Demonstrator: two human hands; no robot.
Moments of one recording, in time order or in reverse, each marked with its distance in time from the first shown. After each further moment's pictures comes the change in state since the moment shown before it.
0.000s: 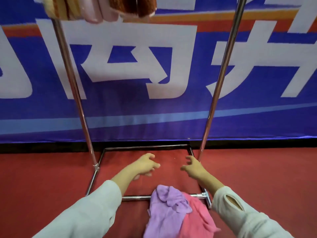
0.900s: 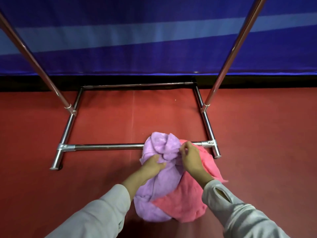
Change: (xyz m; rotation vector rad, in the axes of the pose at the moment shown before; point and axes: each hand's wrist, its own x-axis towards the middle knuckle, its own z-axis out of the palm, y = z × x) left_hand 0.100 -0.202 0.140 0.162 -0.132 -0.204; right_hand 0.068 0.205 0.116 -0.140 0.117 -0.094
